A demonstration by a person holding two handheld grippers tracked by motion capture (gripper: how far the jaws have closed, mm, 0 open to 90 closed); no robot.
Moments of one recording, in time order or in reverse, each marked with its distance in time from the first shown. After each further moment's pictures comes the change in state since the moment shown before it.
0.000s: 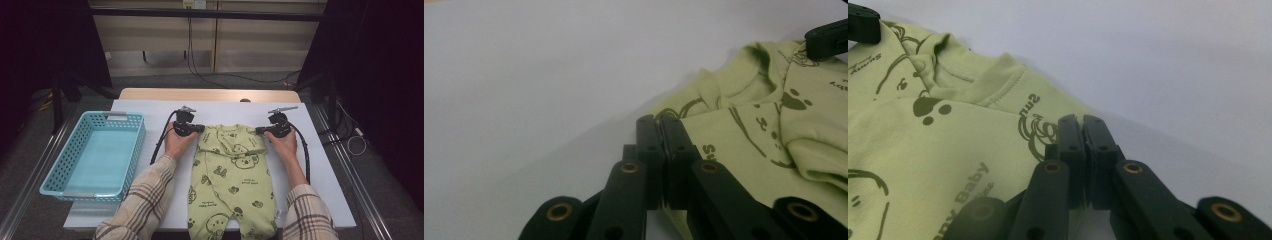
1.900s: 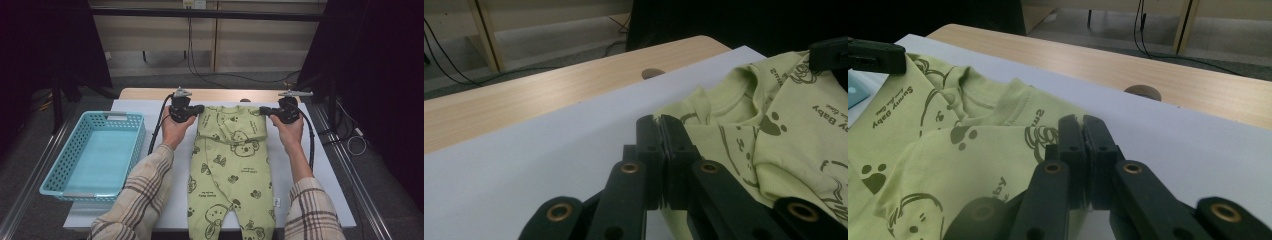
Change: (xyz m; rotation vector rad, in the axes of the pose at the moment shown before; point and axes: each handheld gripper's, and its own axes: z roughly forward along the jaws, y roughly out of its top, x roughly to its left) left arm -0.009 0.046 -0.036 -0.221 0.029 0.019; right arm 0.011 0.043 -0.049 -0.250 -0.005 -0.032
